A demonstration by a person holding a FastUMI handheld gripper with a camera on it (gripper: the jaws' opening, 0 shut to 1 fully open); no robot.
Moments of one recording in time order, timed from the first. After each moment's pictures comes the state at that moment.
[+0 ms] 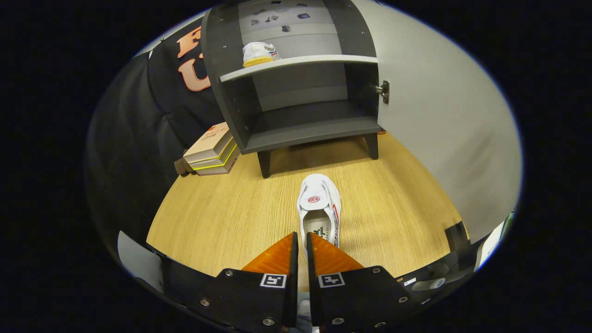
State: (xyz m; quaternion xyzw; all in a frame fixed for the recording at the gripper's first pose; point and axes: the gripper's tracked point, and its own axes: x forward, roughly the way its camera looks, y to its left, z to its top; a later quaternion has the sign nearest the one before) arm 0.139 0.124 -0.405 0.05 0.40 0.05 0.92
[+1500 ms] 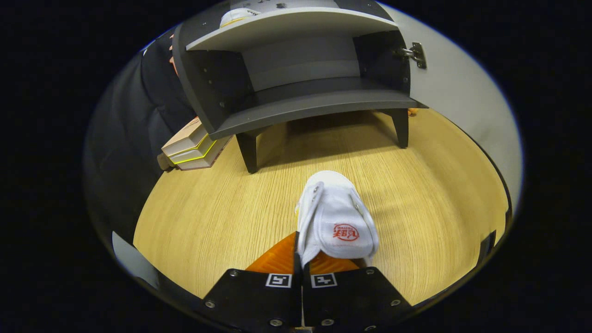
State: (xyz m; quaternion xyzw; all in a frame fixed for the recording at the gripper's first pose) arm 0.210 0.131 -0.476 0.06 0.40 0.06 0.91
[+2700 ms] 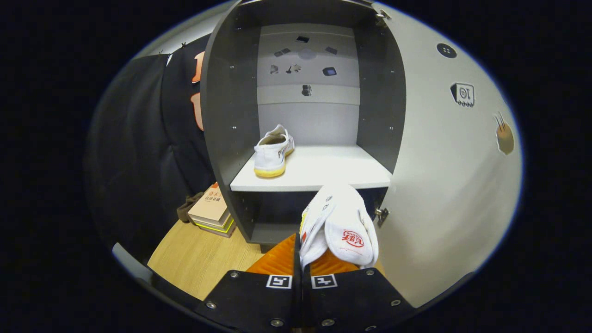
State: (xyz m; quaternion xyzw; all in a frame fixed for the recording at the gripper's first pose) arm 0.280 0.110 -0.173 -0.03 0.23 0.05 0.97
